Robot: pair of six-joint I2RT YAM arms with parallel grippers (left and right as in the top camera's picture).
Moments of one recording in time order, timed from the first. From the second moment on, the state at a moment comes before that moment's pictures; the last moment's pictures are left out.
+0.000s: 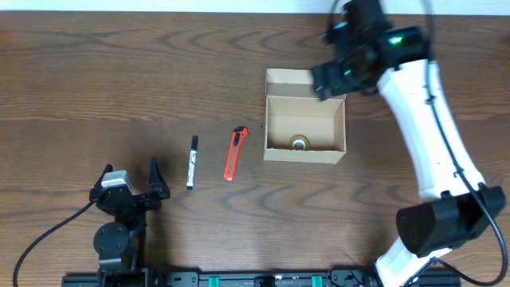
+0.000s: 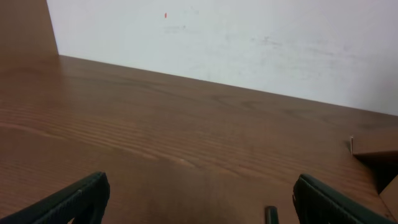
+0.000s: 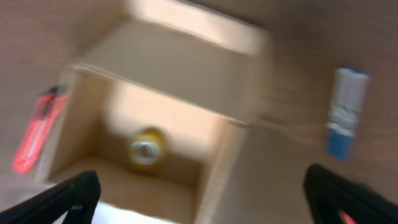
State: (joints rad) left arm 0.06 0.01 0.02 -0.12 -0.03 -0.14; right arm 0.21 1.84 1.96 -1.32 0.05 -0.01
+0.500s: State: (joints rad) left arm 0.06 0.01 0.02 -0.12 -0.04 -0.14; right arm -0.20 1.84 2.00 -1.34 0.13 -0.04
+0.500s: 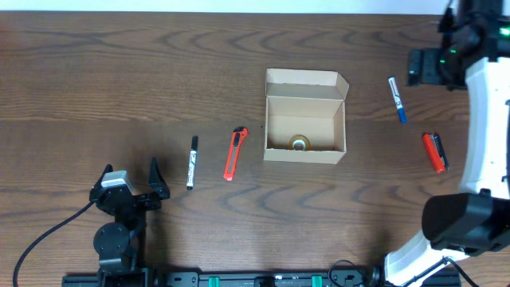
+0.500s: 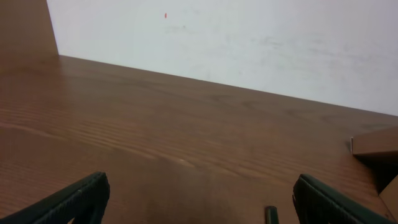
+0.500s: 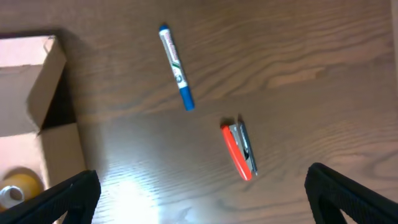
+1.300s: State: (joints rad) left arm 0.06 0.01 0.02 -0.12 -0.04 -0.14; right arm -0.28 1.86 1.59 -0.95 -0.06 -0.14
